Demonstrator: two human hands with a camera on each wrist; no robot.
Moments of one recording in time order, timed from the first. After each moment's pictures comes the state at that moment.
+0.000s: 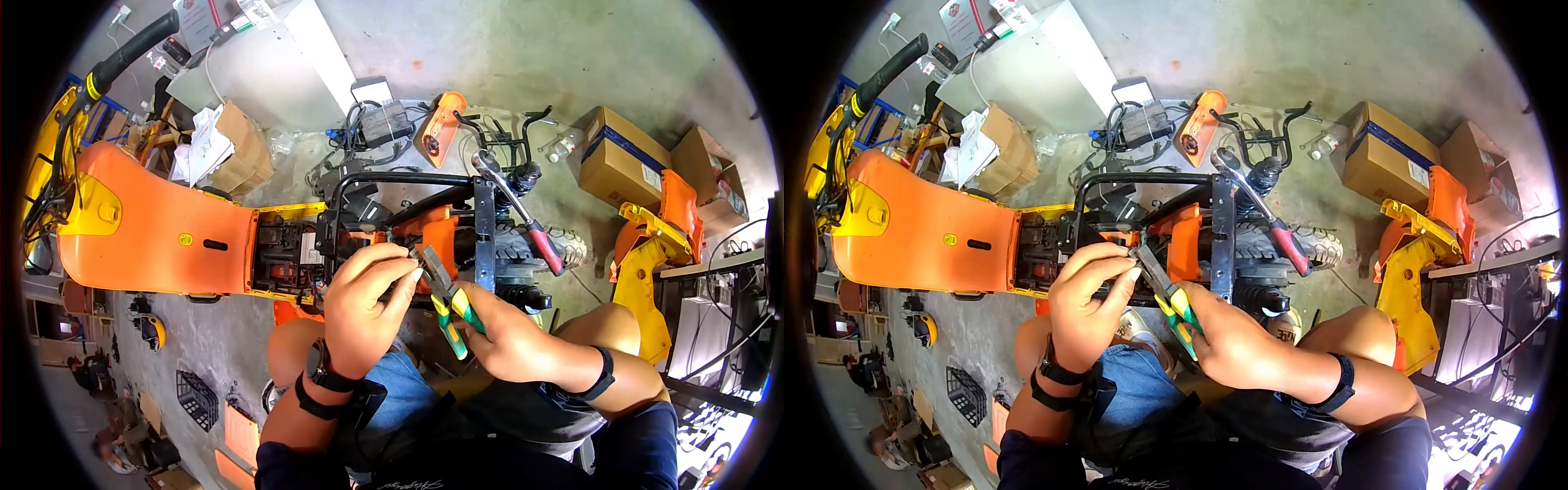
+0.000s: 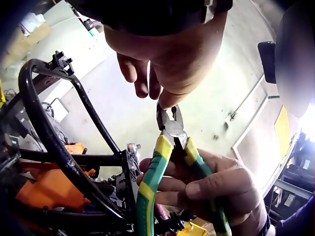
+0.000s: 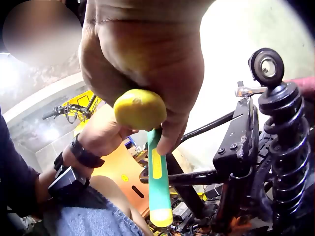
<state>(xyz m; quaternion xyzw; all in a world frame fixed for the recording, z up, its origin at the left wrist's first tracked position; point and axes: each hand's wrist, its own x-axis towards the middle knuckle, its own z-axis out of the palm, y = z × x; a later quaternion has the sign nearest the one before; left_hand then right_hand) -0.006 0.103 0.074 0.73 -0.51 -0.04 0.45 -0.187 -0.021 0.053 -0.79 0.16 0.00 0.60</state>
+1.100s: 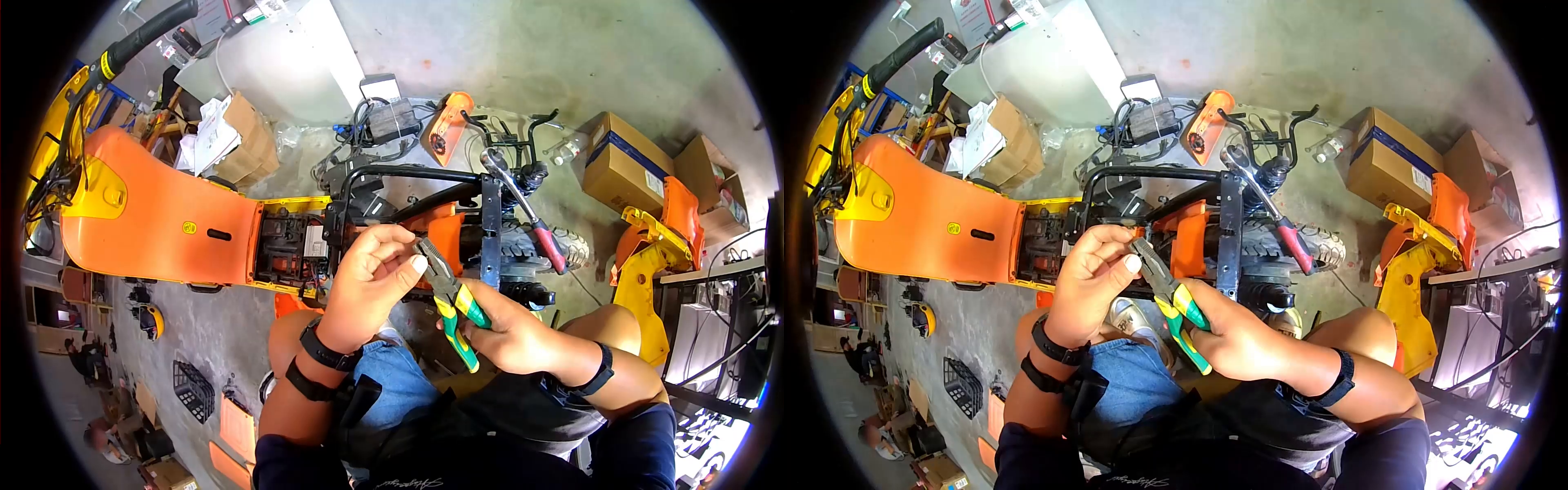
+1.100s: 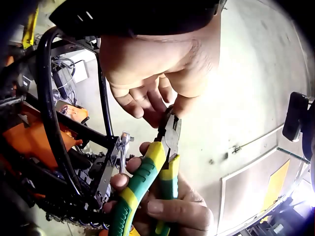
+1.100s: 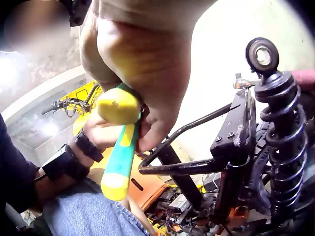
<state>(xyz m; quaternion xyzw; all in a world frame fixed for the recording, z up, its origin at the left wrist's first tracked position) 0.011 0.107 0.057 0.52 -0.30 -0.44 0.66 -0.185 -0.019 0.046 -0.69 0.11 0.03 0.72</state>
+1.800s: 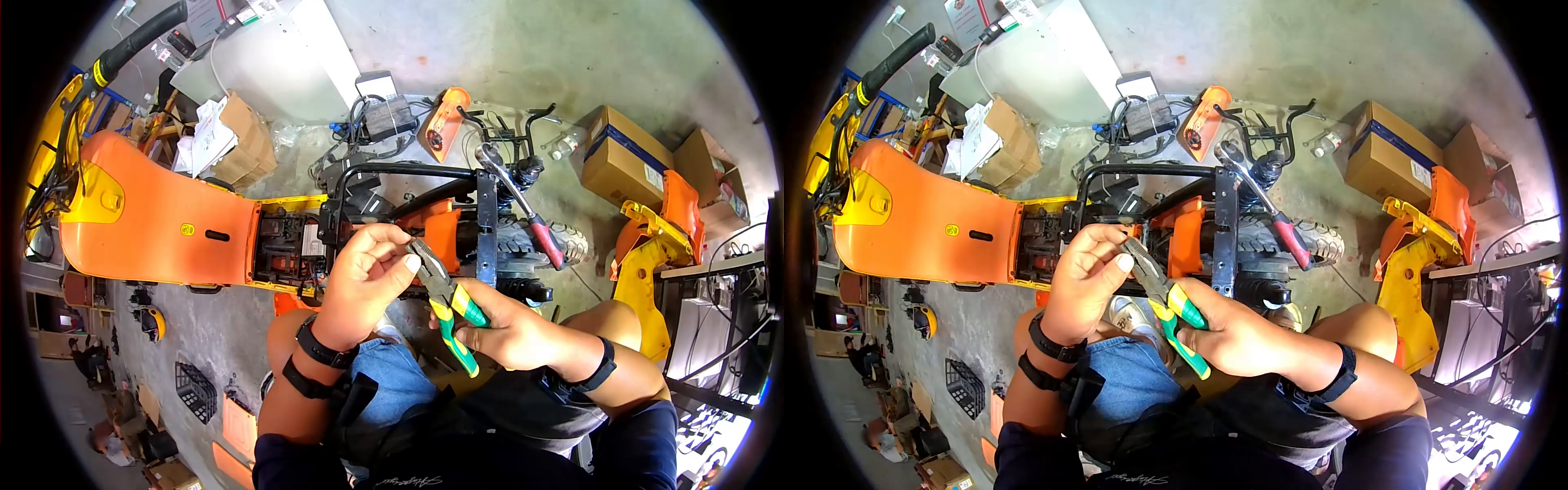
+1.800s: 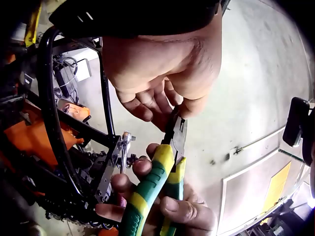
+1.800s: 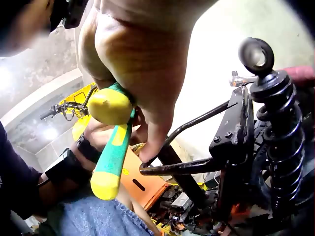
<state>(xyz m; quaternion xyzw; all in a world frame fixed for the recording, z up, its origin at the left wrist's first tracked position) 0.011 0.105 0.057 0.50 -0.31 -0.46 0.67 -0.187 -0.025 0.050 -0.65 0.09 0.05 0.75</state>
